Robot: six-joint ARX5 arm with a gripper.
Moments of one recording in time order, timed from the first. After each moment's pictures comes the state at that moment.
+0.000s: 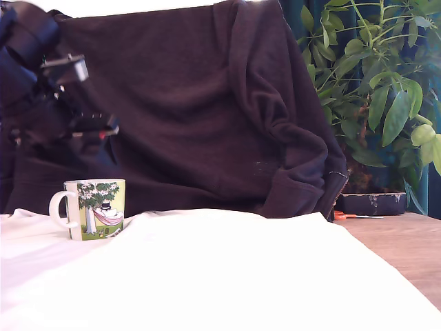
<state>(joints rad) -0.28 1.54 0.85 0.13 0.10 0.00</state>
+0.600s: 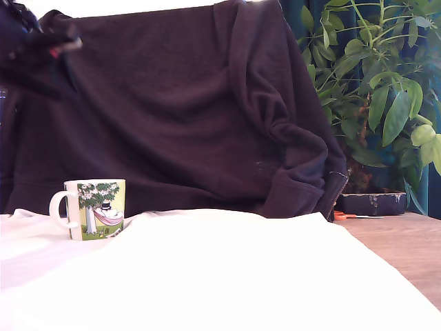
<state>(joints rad) -0.23 1.17 0.85 -0.11 0.10 0.00</state>
